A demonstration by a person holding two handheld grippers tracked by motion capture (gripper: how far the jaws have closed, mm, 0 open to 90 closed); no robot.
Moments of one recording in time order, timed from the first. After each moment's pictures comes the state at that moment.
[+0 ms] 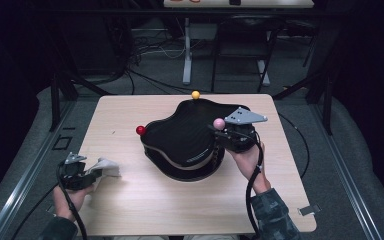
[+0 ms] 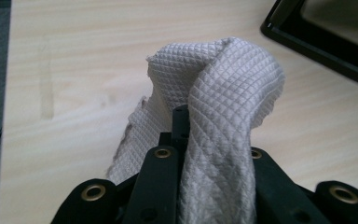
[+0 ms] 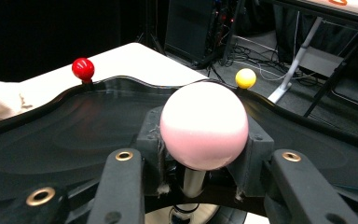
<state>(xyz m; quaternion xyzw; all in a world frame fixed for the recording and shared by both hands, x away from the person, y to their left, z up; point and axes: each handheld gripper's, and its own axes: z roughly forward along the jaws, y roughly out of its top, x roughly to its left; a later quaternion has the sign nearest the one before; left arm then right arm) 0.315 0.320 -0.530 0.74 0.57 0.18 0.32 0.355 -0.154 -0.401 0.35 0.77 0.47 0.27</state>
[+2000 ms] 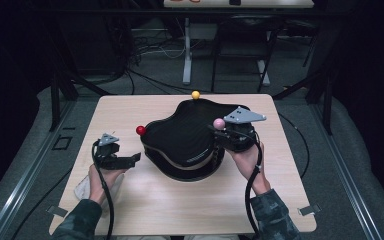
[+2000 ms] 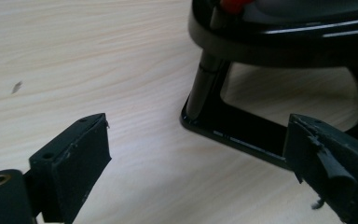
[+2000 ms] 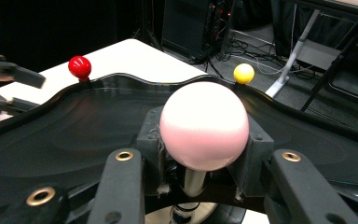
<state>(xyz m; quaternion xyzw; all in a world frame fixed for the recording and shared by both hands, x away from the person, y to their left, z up) 0.383 0.228 -0.520 0.76 0.49 0.19 0.39 0.355 -0.152 -0.400 0.36 0.77 0.46 0.27</state>
